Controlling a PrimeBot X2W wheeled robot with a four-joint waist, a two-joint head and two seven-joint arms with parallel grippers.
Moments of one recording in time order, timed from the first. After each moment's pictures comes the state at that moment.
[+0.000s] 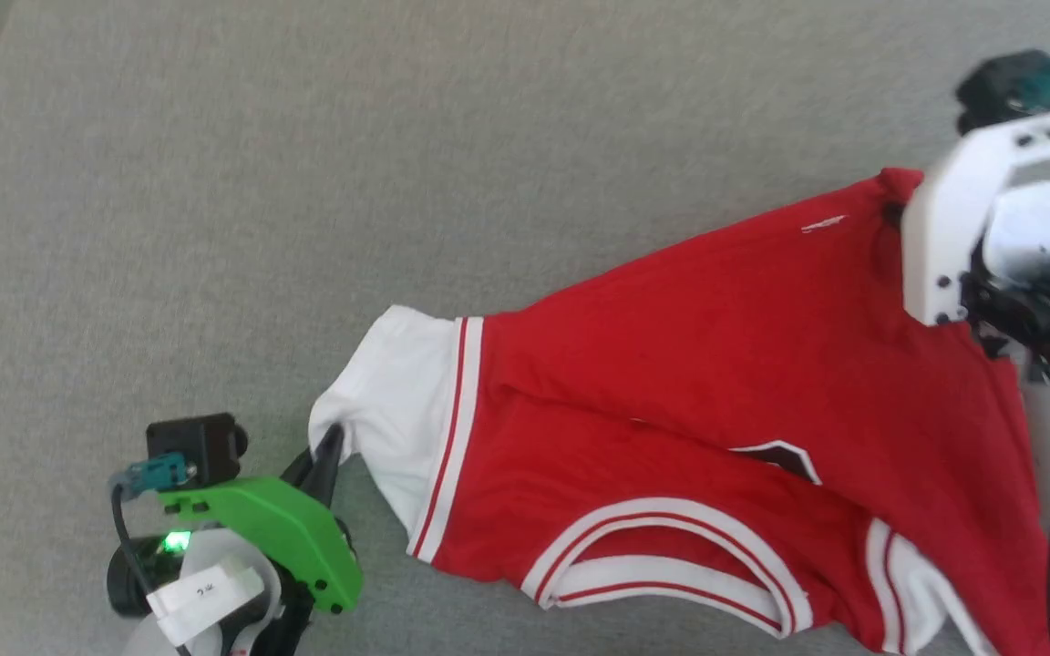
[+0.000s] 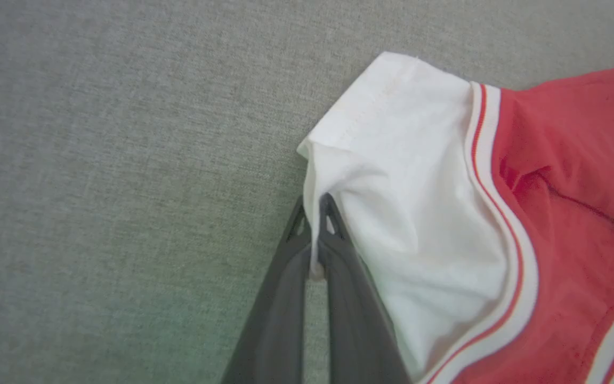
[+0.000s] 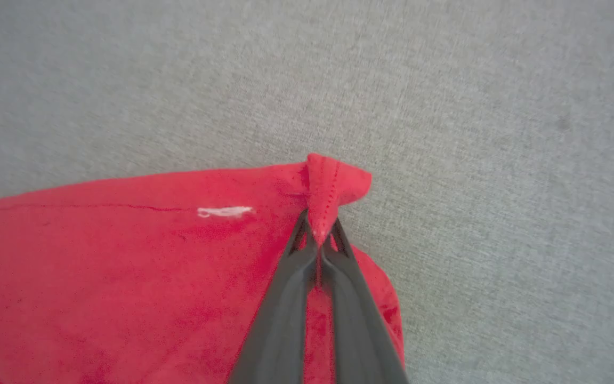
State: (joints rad) left arm -0.03 0.29 -0.25 -0.21 -0.59 0.19 0.36; right arm -0.66 -0.23 0.03 0.19 0.27 0.13 0.99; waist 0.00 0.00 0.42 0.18
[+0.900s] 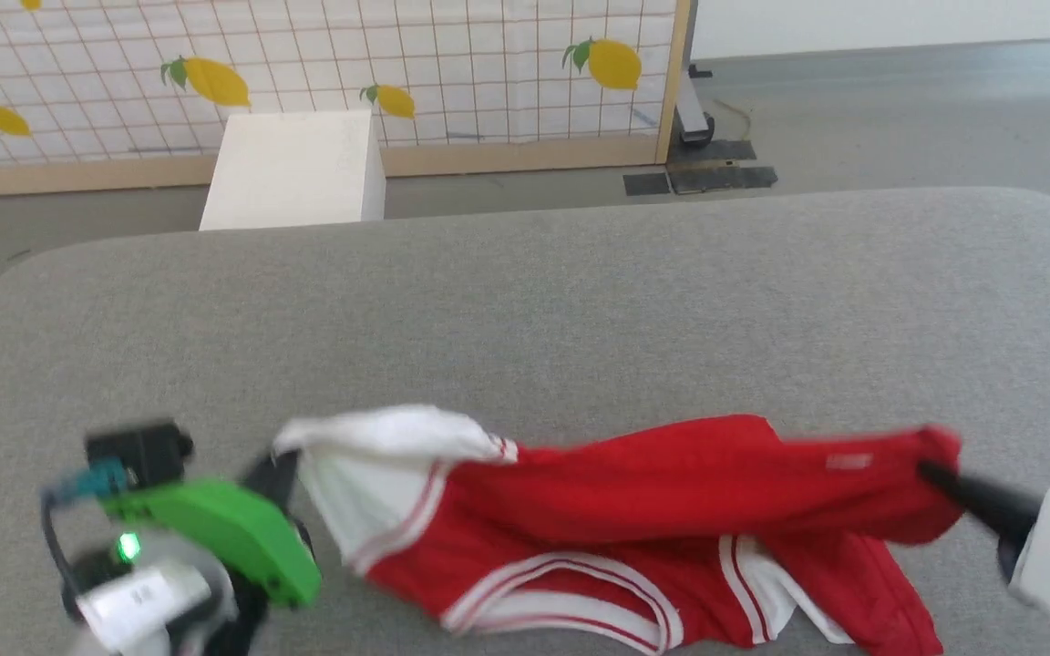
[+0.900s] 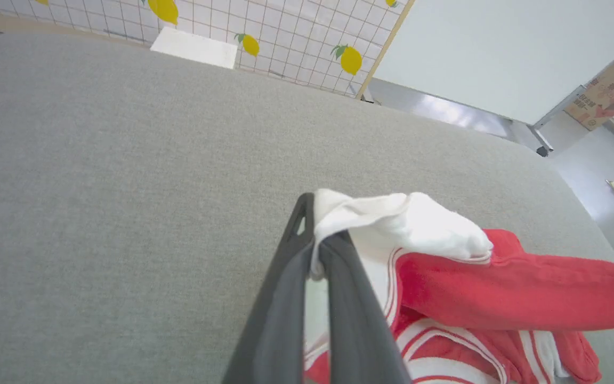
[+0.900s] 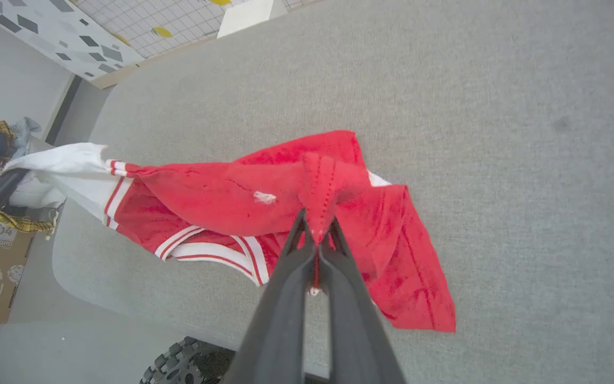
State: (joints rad) left arm 0.04 0.32 -0.18 -0.27 -0.67 0.21 0.36; right arm 0.01 -0.13 -0.28 -0.40 0.67 0.13 1.17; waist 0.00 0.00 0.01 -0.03
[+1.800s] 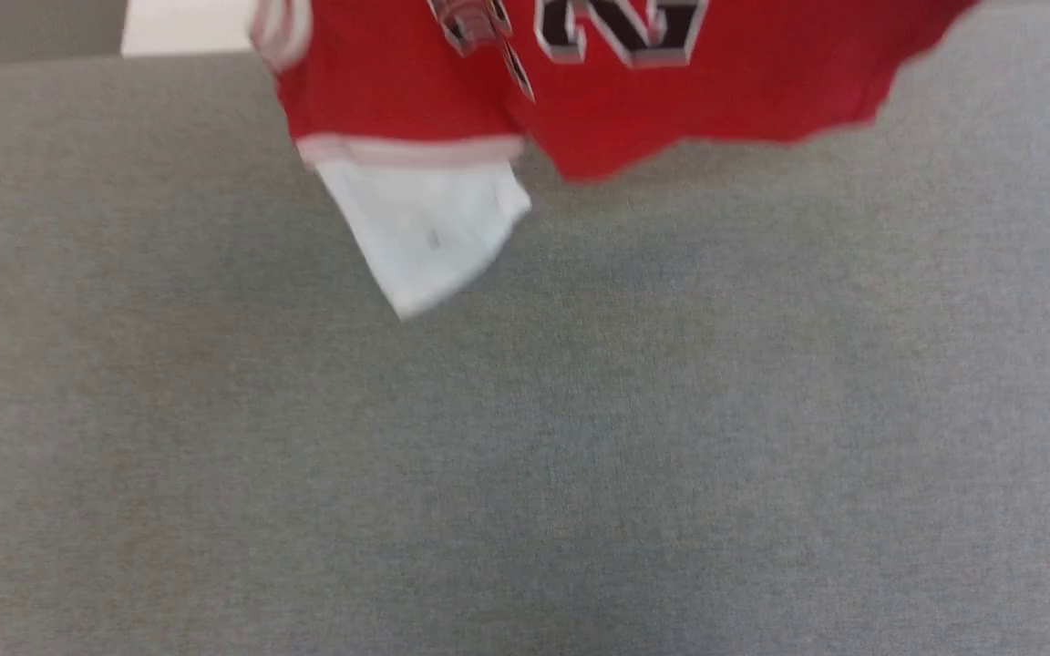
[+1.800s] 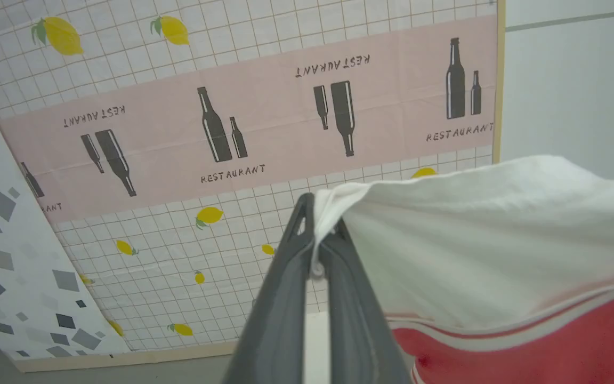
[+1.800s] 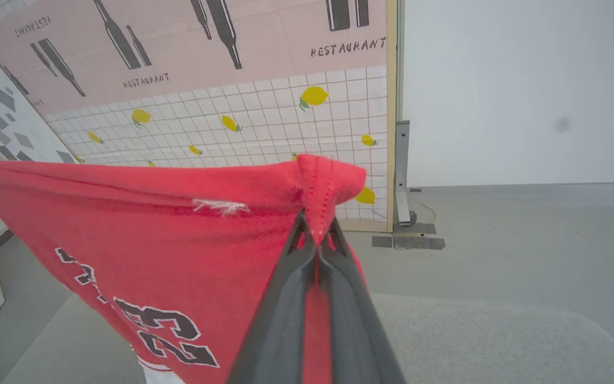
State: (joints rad) left arm -1.35 0.52 -0.23 0.35 -0.39 -0.01 0.37; right arm -1.23 -0.14 -0.27 0.07 0.36 0.13 1.08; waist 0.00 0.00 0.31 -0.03
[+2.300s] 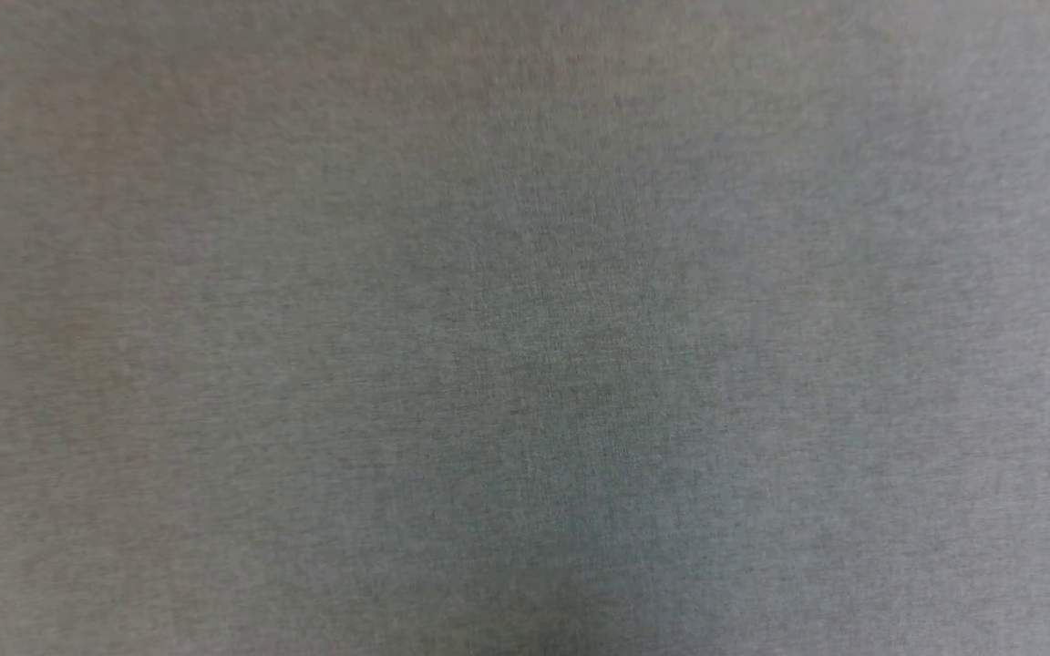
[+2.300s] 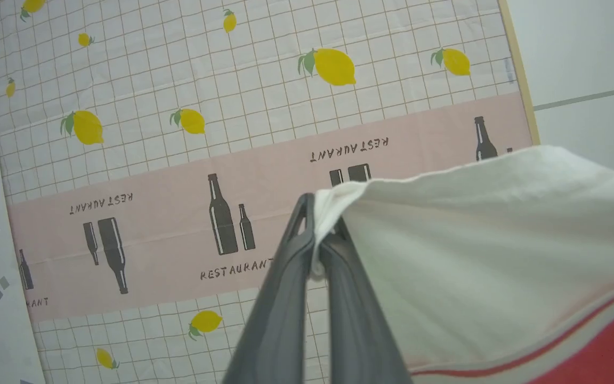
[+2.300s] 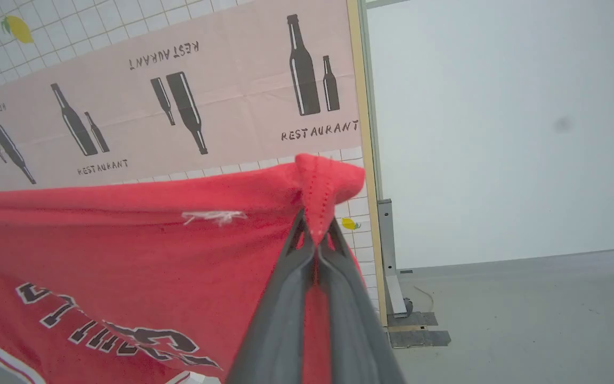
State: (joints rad) left arm -1.73 0.52 -0.24 0.57 -0.26 -0.01 -0.08; right arm -1.61 -0.05 -0.29 0.39 0.18 0.13 0.56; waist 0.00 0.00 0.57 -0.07
